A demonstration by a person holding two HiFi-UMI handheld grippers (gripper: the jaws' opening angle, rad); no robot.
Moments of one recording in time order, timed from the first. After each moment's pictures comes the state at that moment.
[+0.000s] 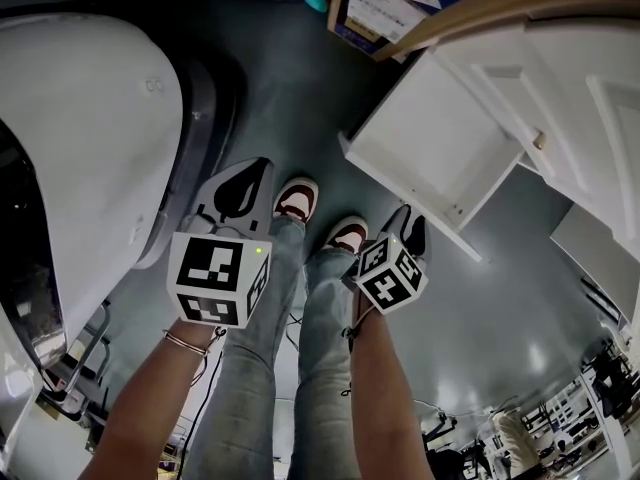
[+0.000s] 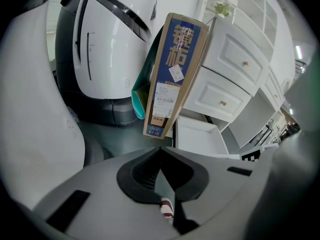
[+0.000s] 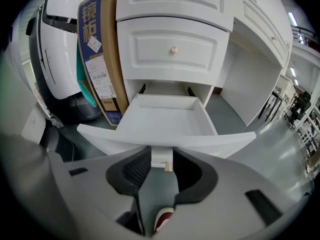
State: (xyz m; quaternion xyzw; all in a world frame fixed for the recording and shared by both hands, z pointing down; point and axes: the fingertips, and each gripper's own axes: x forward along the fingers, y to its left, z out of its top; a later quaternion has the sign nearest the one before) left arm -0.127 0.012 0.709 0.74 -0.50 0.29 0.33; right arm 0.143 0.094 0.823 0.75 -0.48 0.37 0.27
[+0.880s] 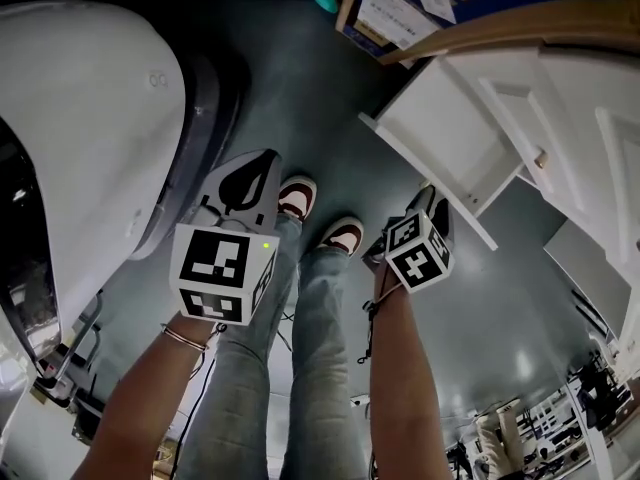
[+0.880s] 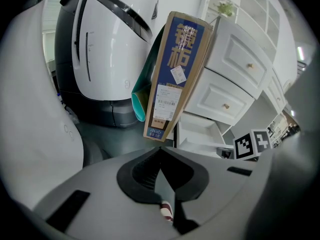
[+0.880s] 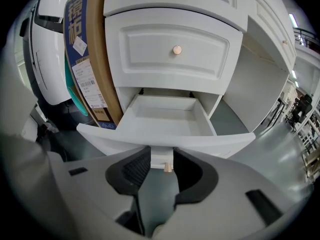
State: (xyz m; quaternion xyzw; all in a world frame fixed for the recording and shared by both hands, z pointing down) left arm -0.123 -0.004 0.706 0.74 -0.51 0.29 0.34; right arm 0.175 0.030 0.821 0.75 -0.48 0.37 0.27
